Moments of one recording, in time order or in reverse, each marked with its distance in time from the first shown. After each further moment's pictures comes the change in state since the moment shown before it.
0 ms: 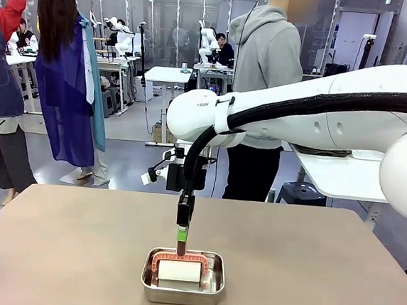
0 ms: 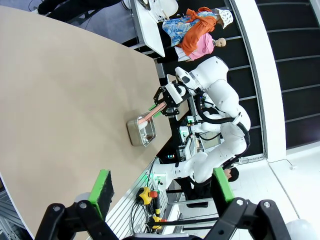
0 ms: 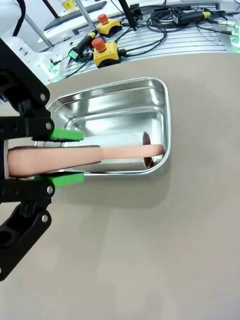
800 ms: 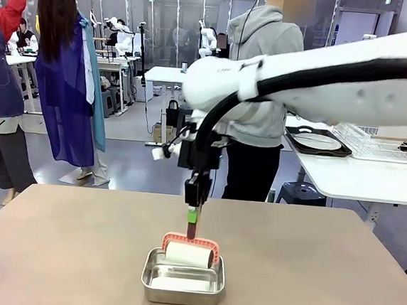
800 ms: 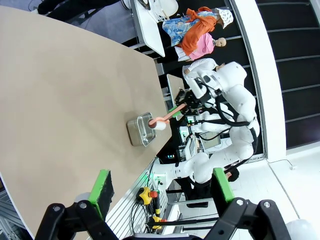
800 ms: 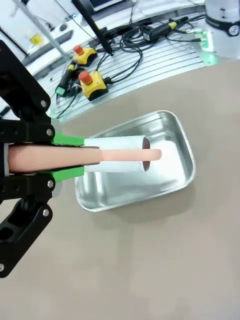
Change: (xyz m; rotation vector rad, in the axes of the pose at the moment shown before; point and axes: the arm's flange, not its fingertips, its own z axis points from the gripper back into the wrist) left arm 0.000 0.000 0.000 0.000 0.000 0.000; right arm -0.048 0.057 0.066 -0.023 -0.084 -0.282
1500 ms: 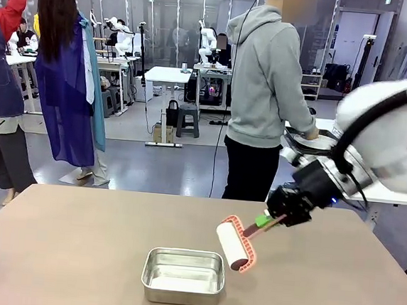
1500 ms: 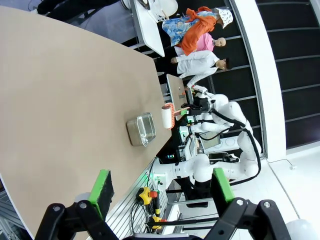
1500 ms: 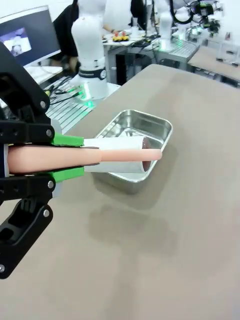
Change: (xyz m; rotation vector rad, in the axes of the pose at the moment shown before) left arm 0.000 0.000 -0.001 -0.001 0.000 0.000; right arm -0.264 -0.042 -0.038 0.264 -0.757 -0.669
